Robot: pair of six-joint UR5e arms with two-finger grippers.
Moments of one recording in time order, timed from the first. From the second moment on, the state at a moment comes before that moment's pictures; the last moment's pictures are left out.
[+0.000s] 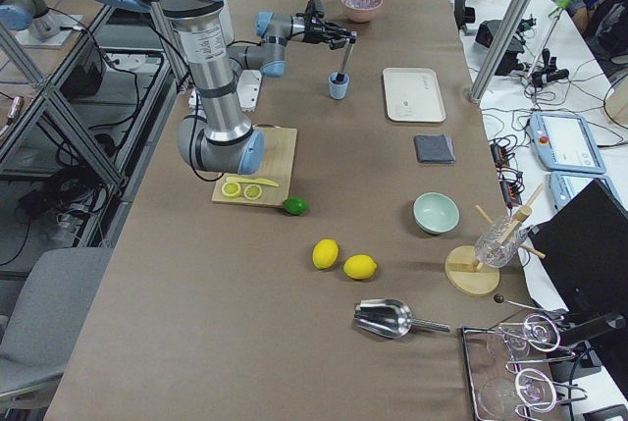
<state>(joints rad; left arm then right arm) -1.57 -1.53 -1.55 -2.10 -2.36 0.09 0.20 -1.01 1.76 -0.81 0.55 0.84</state>
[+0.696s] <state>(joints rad) -1.57 -1.54 -1.55 -2.10 -2.36 0.09 0.18 -1.03 1.74 -0.81 0.56 0.86</state>
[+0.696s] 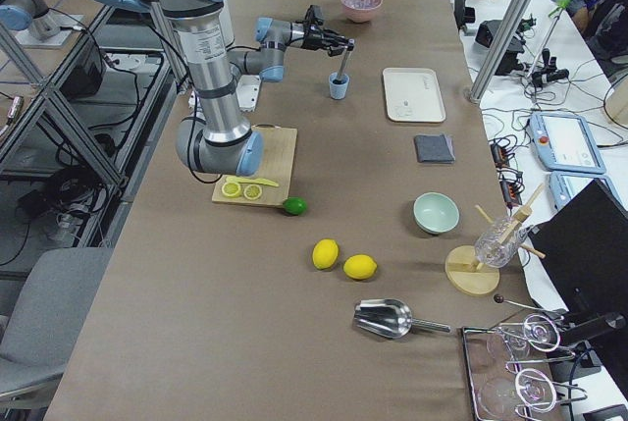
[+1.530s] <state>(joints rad) -1.57 -1.56 -1.56 -2.09 -2.36 0.08 0.43 -1.09 1.88 -0.81 0.98 0.84</state>
